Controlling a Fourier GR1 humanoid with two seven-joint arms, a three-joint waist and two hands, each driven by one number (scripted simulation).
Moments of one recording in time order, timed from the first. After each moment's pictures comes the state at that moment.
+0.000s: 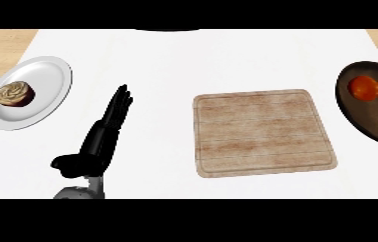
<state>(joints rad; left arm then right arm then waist) -0.04 0.07 -0.16 -1.59 0.03 0.04 -0.10 -0.57 -0.92 -0.59 -0.19 0.34 0.54 -0.77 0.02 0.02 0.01</state>
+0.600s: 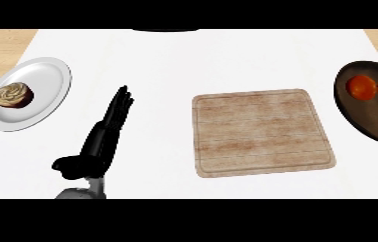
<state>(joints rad) -0.03 0.06 -0.17 -1.59 0.02 0.04 -0.10 -0.47 -0.92 -0.55 -0.27 0.32 0.53 -0.81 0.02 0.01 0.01</state>
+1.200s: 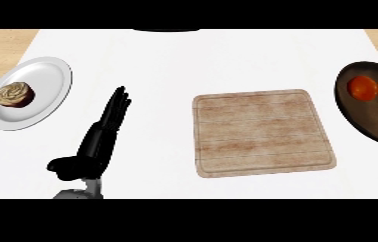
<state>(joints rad) -0.02 0.07 -0.16 -1.60 0.03 0.03 -0.10 -0.39 -0.94 -0.50 -0.31 0.30 0.49 -0.86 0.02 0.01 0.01</state>
